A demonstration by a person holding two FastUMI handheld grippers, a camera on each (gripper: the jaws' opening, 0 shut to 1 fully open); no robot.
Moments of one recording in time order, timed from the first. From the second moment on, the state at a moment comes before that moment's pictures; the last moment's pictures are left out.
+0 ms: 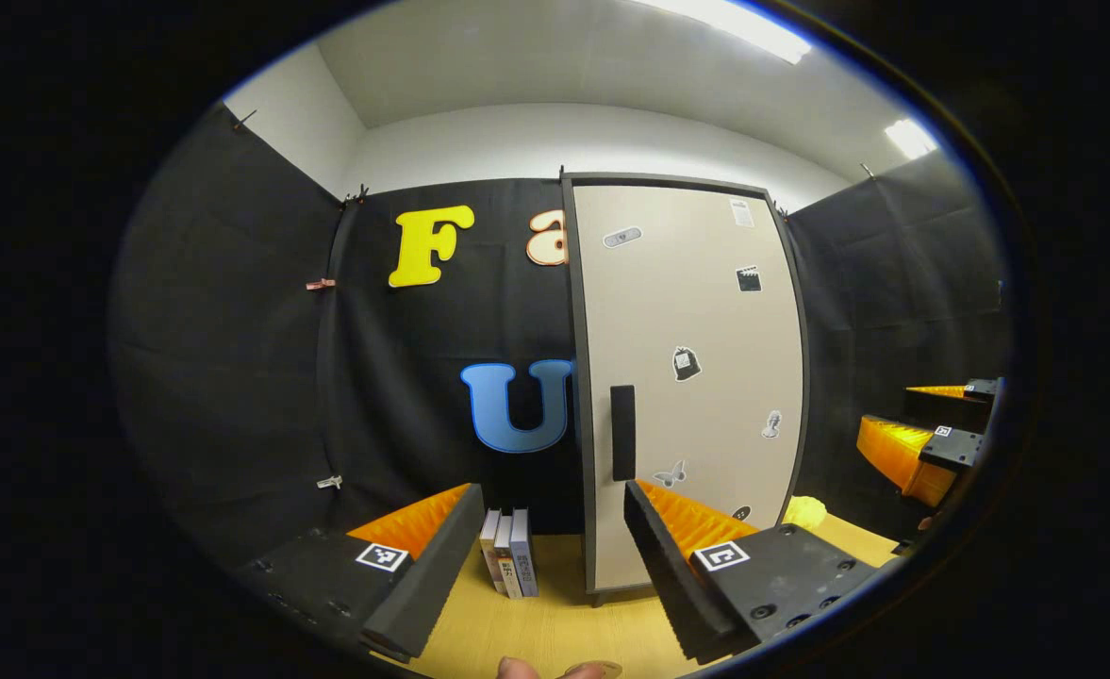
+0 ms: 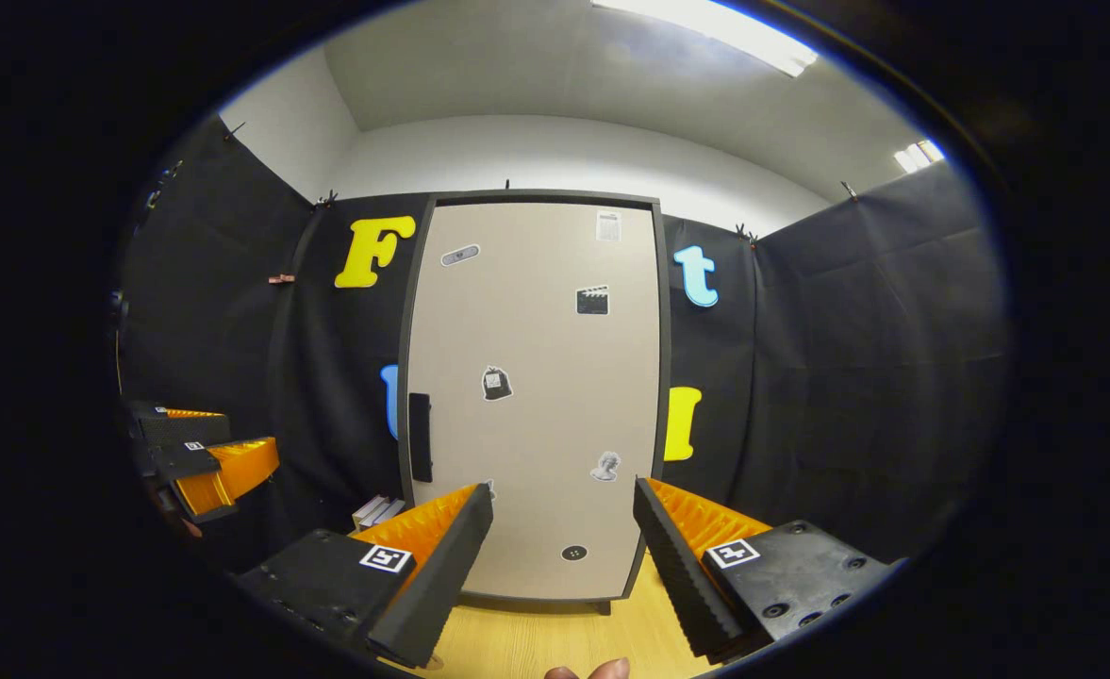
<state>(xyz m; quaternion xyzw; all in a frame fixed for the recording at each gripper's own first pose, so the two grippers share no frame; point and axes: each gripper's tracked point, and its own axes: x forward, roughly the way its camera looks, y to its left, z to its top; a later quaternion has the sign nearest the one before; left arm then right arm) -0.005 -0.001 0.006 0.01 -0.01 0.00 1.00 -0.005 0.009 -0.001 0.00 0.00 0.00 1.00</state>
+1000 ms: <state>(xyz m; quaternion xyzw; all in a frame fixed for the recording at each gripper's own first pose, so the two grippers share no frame) 0.000 0.066 -0.035 0.00 0.00 0.04 1.00 0.095 0.111 -0.014 0.03 0.01 0.06 1.00</state>
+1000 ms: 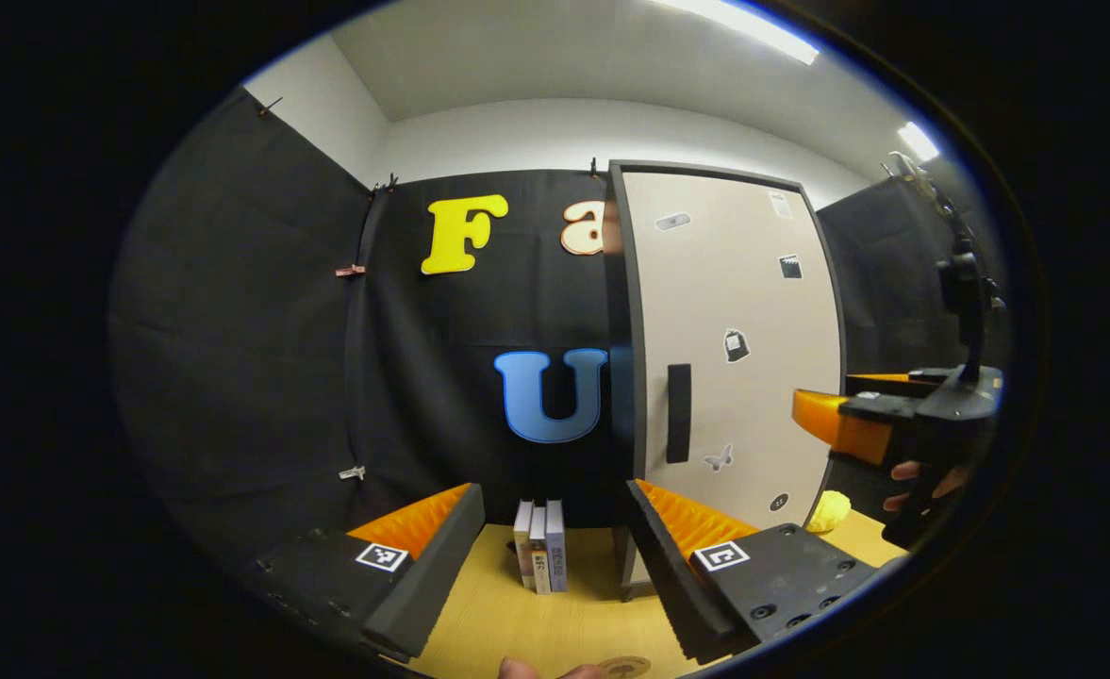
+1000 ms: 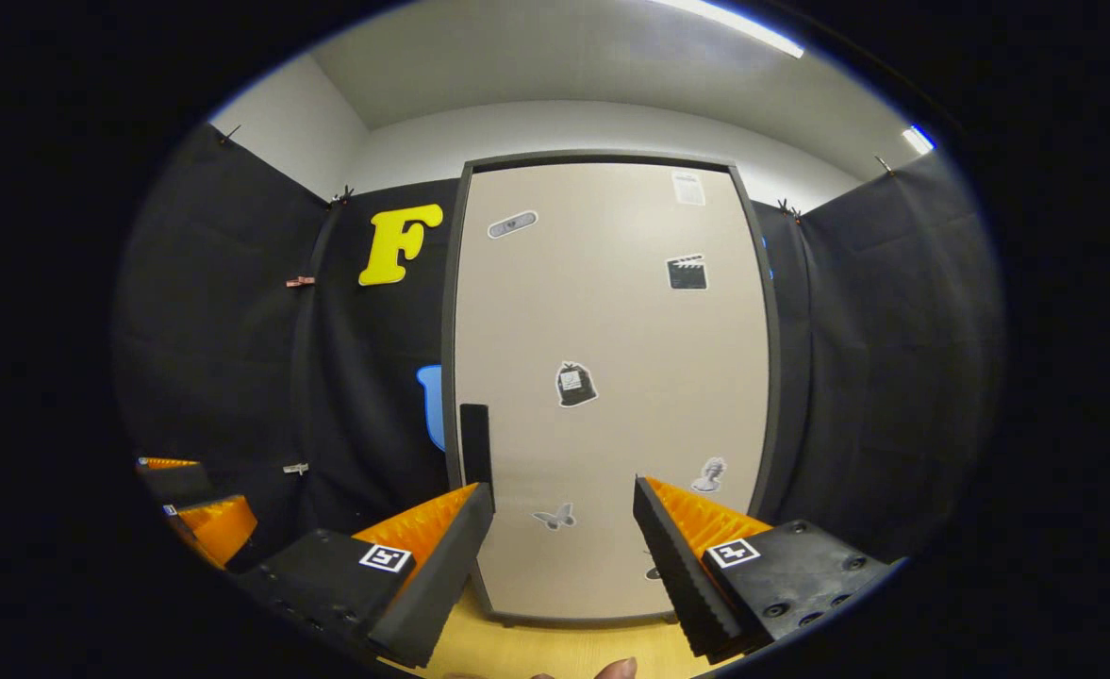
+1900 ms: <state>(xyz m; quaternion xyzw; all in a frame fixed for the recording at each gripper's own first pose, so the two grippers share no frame) 0.001 0.109 -0.071 -0.01 0.03 0.04 1.00 0.236 0.214 -0.063 0.03 0.02 0.04 1.00</state>
